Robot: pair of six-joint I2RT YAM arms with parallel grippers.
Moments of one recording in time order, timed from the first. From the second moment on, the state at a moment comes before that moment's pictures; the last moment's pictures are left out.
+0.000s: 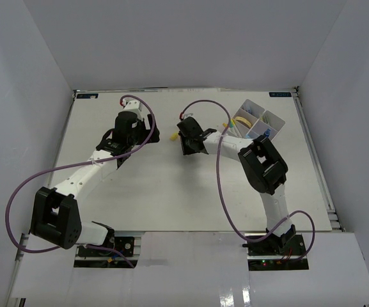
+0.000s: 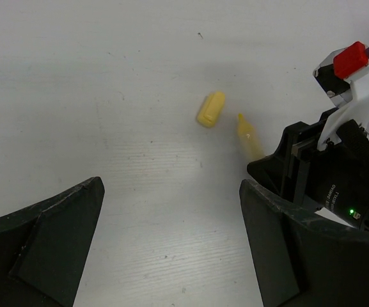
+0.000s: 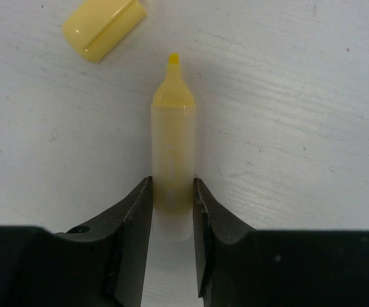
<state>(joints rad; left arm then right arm) -0.38 1.36 0.97 -0.12 -0.12 -0.33 0.75 2.11 1.50 -0.30 0.20 0.35</state>
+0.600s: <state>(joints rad) -0.38 1.22 0.91 -0.06 0.26 -0.57 0.76 1.44 0.82 0.11 0.08 0.33</state>
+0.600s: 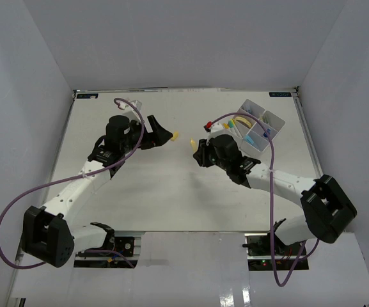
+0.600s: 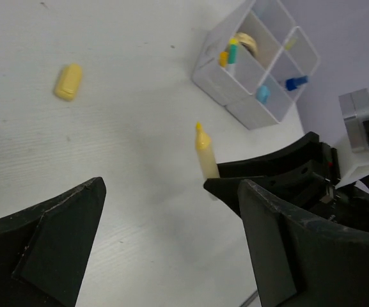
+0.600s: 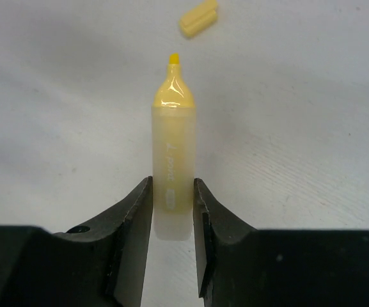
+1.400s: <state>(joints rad) -0.75 1.25 0.95 -0.03 0.03 -0.76 0.82 1.09 0.53 0.55 0.02 0.28</state>
